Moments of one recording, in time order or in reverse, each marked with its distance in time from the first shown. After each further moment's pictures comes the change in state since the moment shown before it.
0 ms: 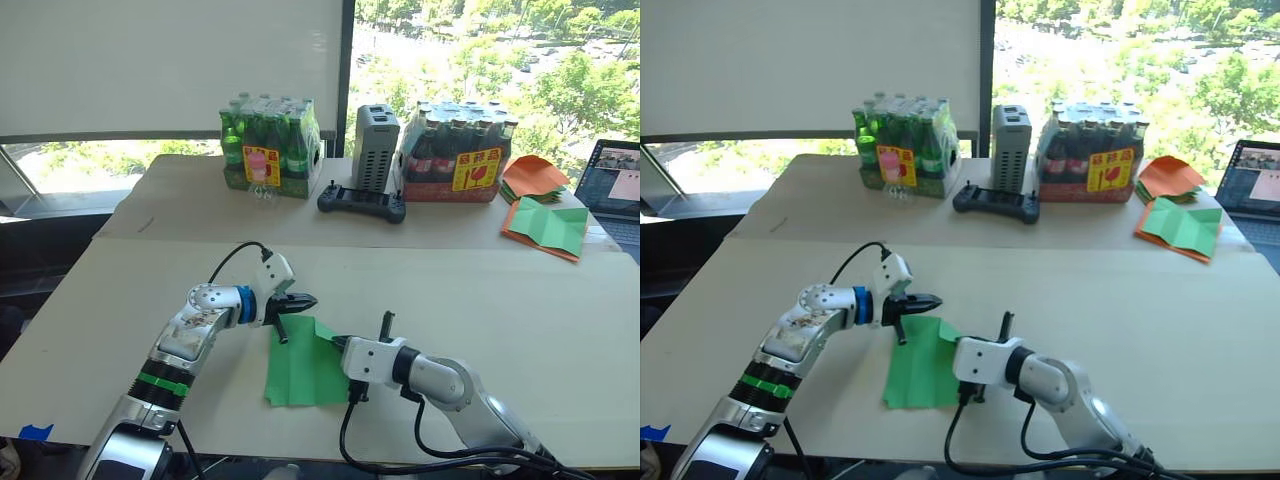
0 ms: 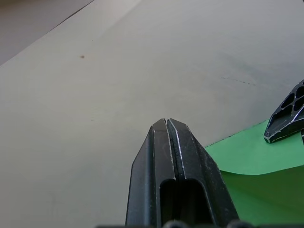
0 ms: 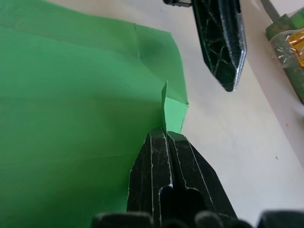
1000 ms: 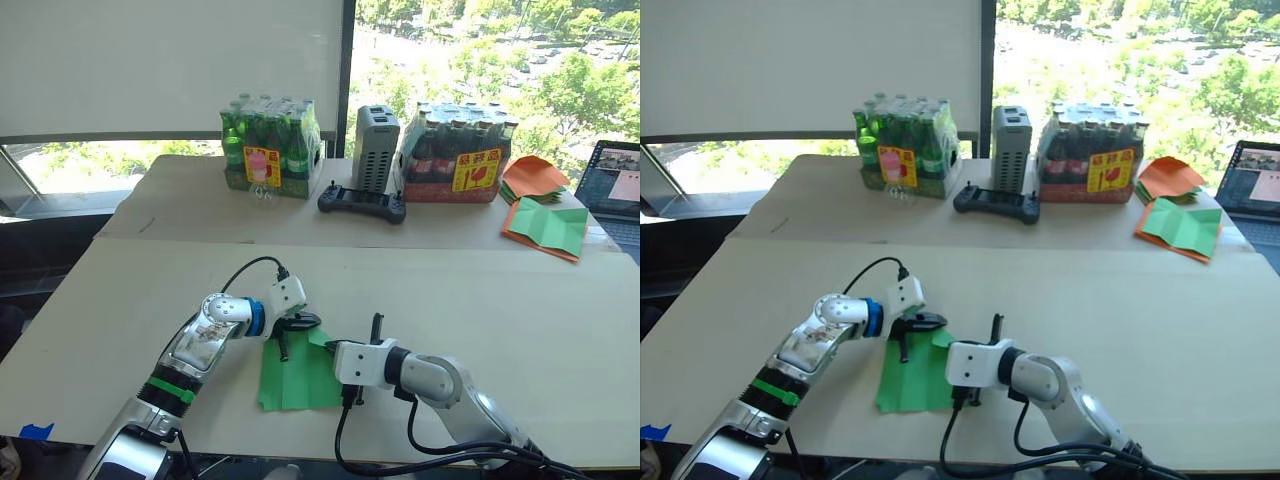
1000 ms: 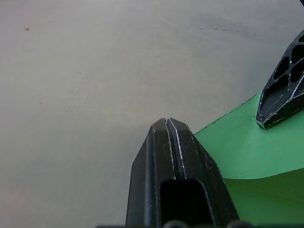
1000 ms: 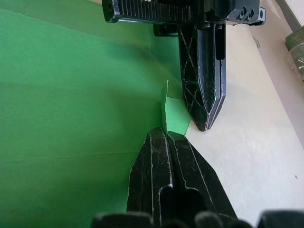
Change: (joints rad) left arm 0.017 0.008 -0.118 0.058 0.135 -0.140 -0.031; right arm -0.020 0.042 0.007 0.029 -0.035 -0.014 0.056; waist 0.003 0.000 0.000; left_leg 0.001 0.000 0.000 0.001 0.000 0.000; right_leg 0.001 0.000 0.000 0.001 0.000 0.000
